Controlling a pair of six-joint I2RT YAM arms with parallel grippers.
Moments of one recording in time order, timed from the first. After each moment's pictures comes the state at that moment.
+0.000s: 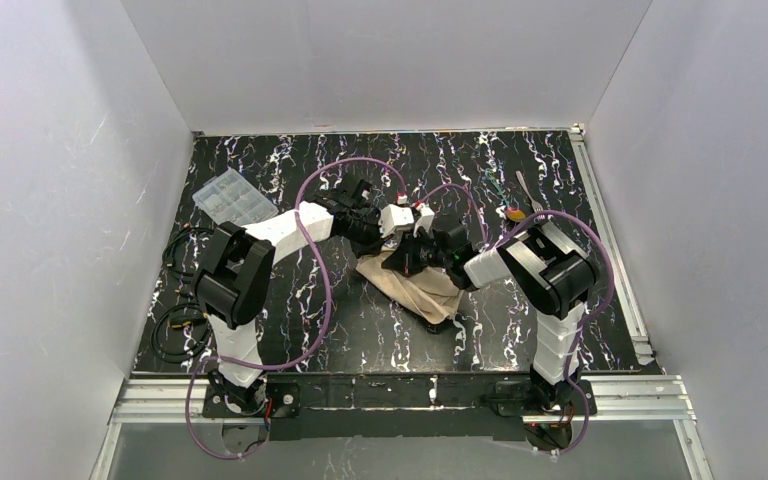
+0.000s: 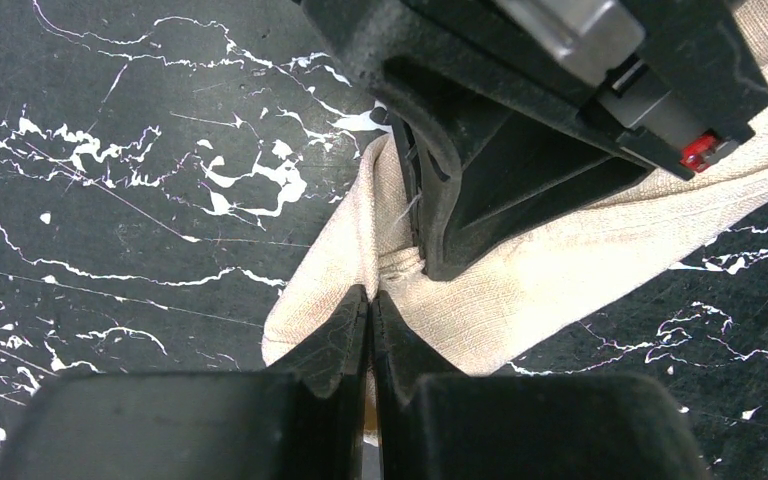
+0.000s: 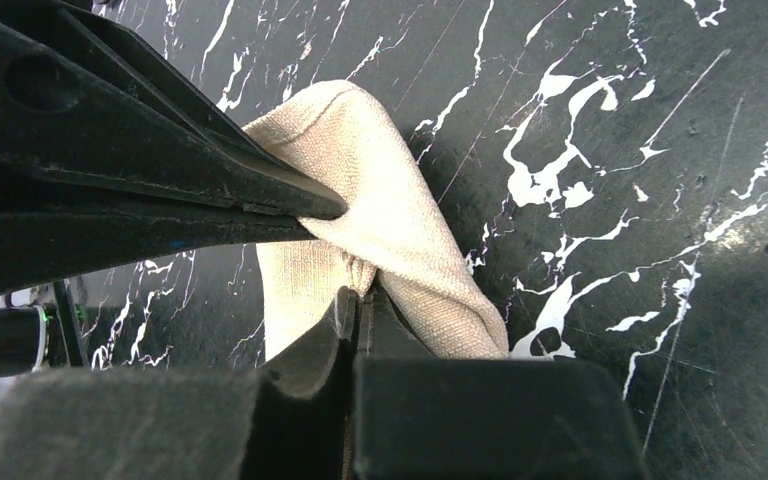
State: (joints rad) left arm -0.56 1.87 1.27 -0.47 0.46 0.72; right arm 0.63 1.93 0.76 0.72 -0.49 0.55
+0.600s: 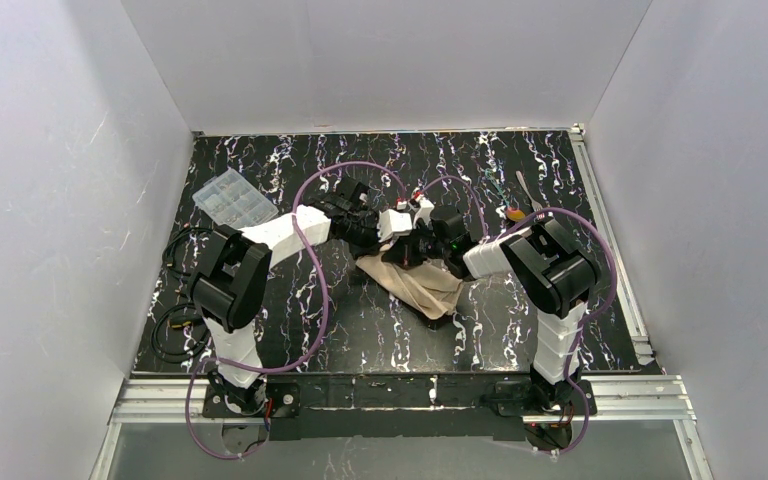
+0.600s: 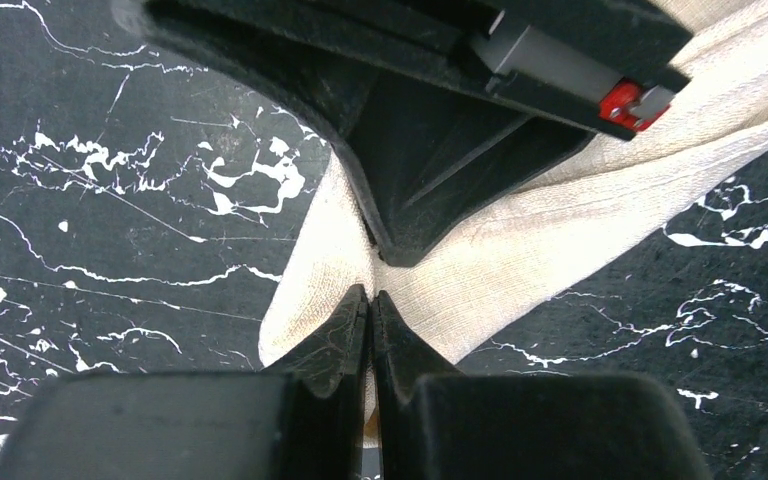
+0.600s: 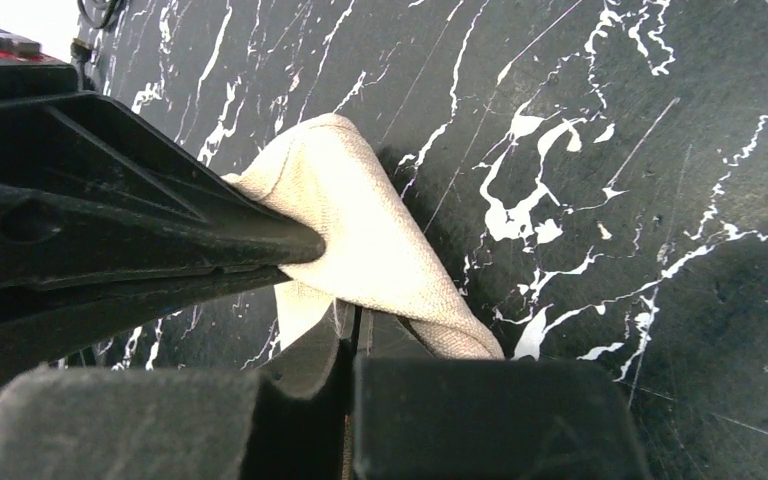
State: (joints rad) left arm -0.56 1.84 1.23 -0.45 0.47 0.80; right arm 0.61 1.93 0.84 0.60 -0.49 0.55
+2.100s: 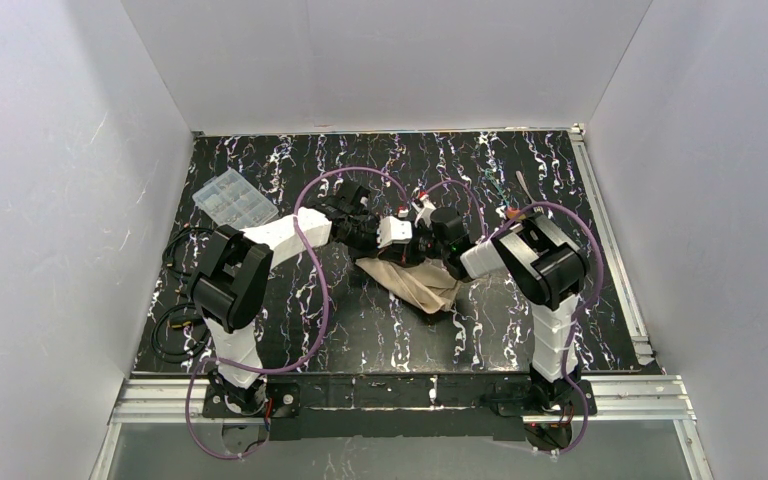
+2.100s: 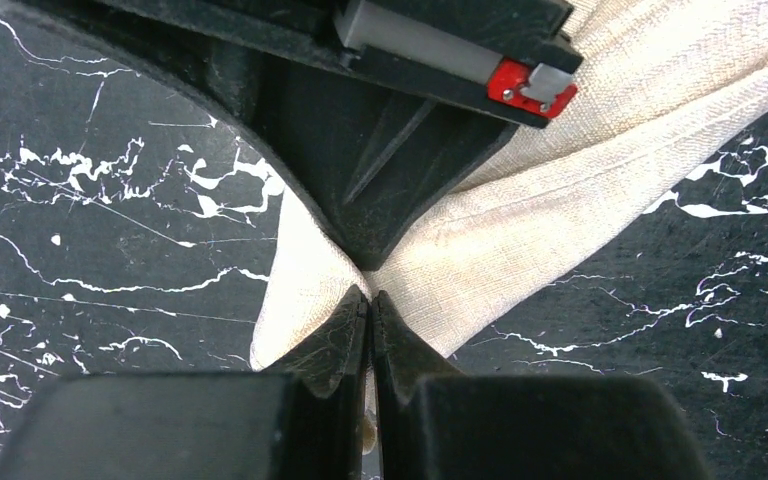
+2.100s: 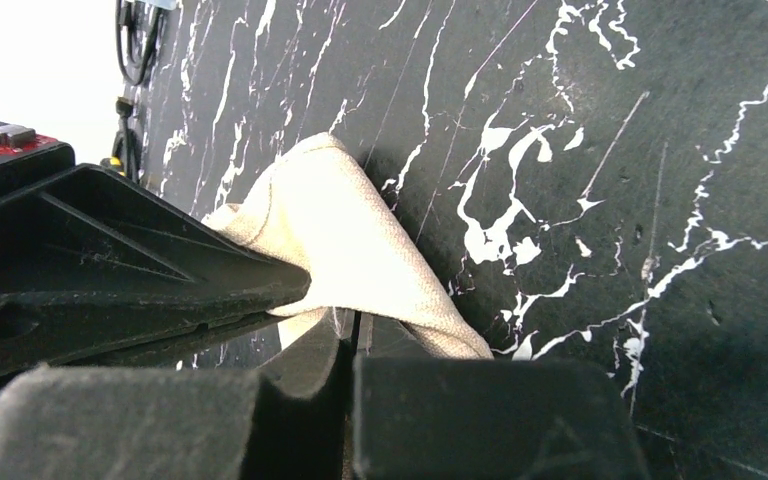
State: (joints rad) left arm -0.57 1.84 1.21 -0.45 0.45 0.88; right arm 0.60 2.00 0.85 0.70 -0.50 0.72
